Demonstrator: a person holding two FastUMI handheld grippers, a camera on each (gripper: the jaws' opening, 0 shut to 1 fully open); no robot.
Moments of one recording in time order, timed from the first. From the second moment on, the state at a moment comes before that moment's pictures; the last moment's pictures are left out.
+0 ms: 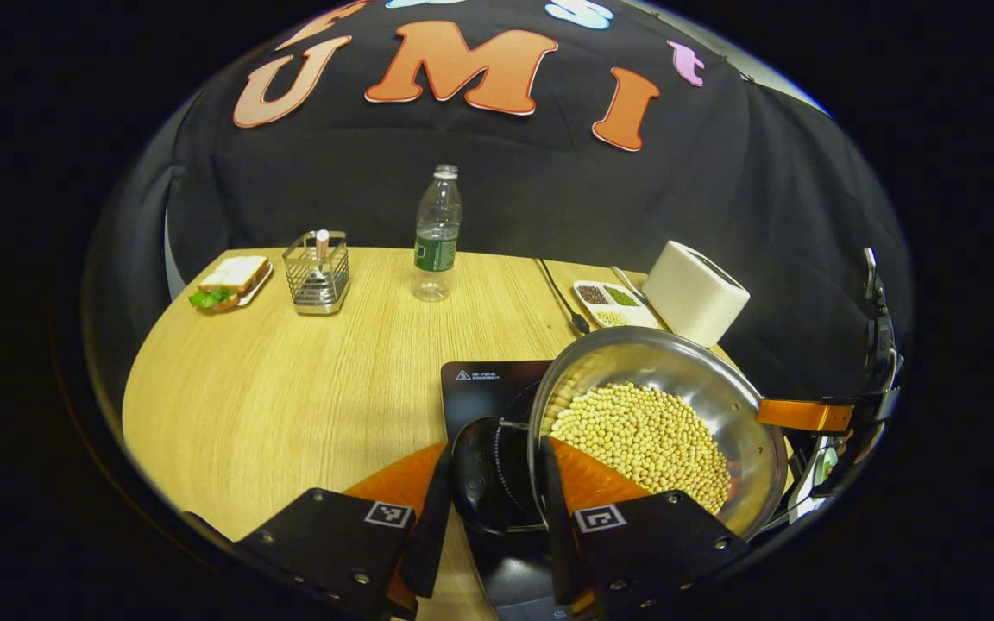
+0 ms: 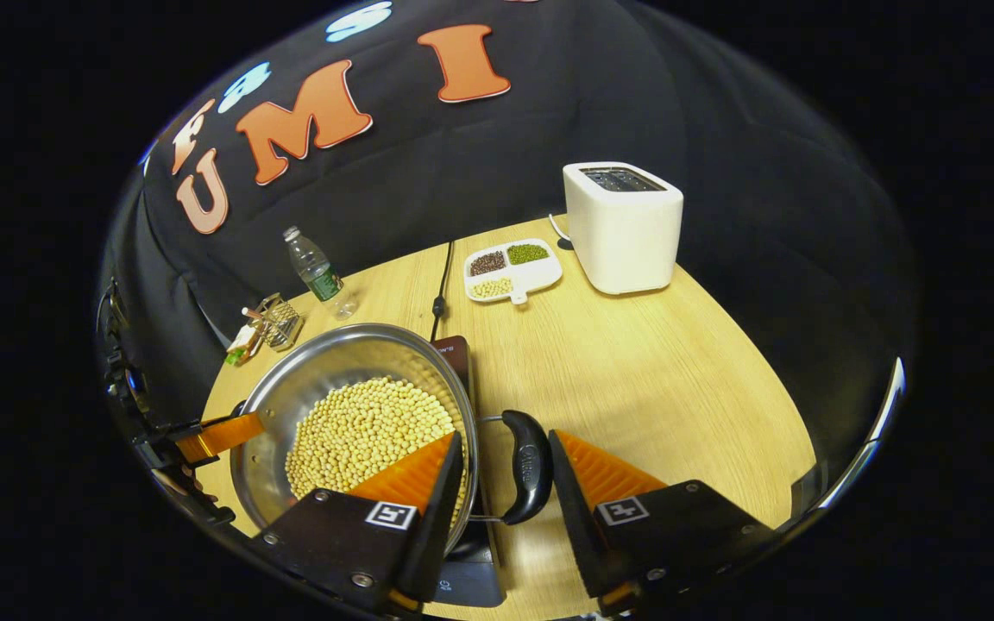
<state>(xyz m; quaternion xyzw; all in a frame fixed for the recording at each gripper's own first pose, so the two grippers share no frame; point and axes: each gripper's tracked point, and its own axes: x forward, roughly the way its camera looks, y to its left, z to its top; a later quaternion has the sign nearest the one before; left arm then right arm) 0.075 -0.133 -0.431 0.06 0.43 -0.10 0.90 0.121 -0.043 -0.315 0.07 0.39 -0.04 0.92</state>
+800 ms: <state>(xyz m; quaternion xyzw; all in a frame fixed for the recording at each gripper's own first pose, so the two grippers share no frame) 0.075 -0.078 -0.151 0.12 0.15 -0.02 0.98 0.073 -0.007 -0.109 0.01 0.18 -0.03 0.98</state>
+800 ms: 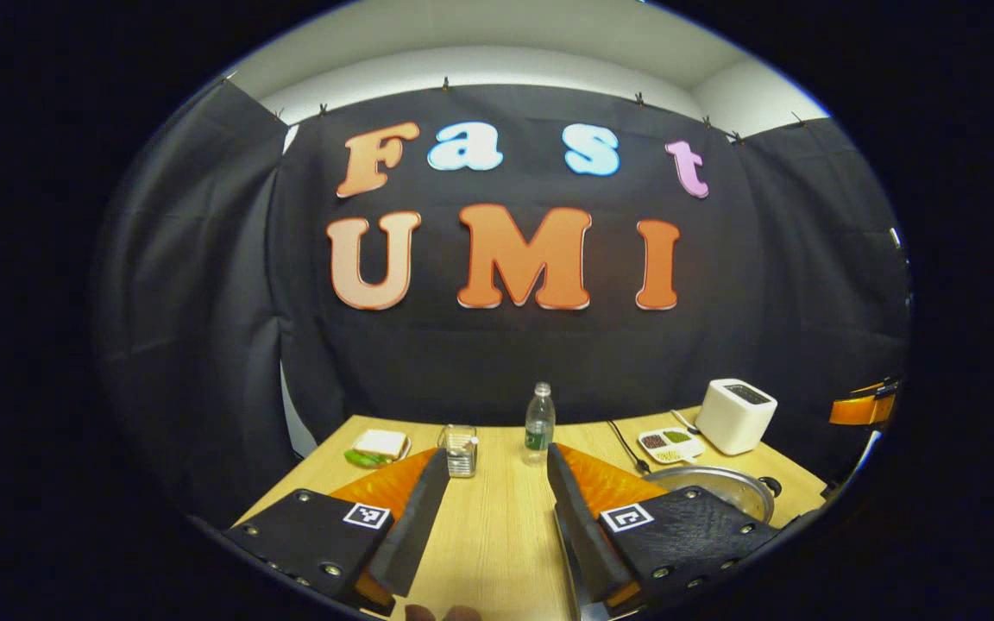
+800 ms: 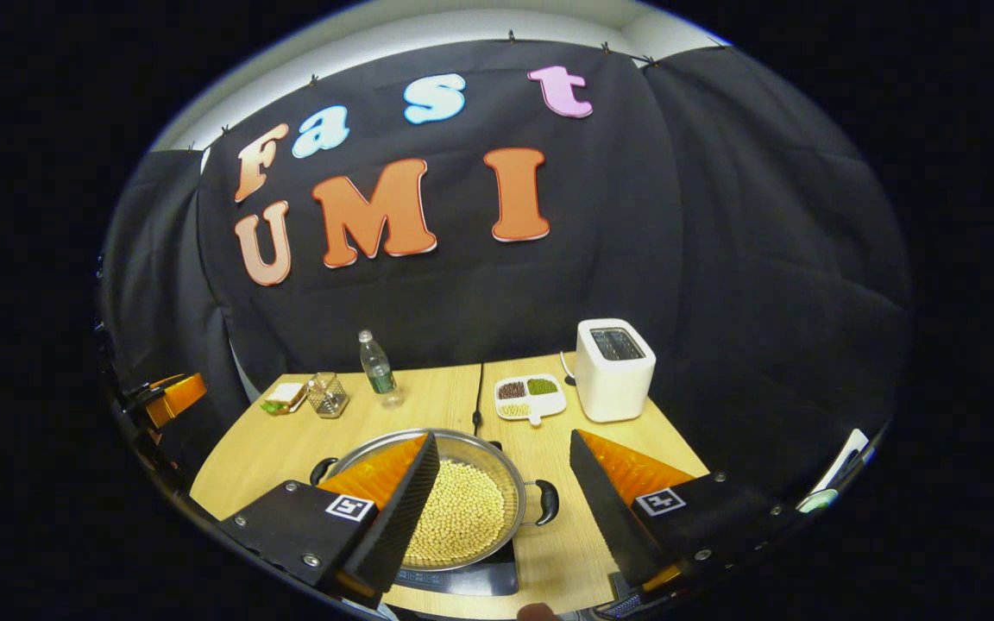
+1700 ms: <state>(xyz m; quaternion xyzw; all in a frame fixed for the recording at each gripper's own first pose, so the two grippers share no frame) 0.004 -0.103 0.019 -0.01 0.03 -0.06 1.00 -0.007 -0.018 0.005 0.01 0.06 -0.03 1.00</state>
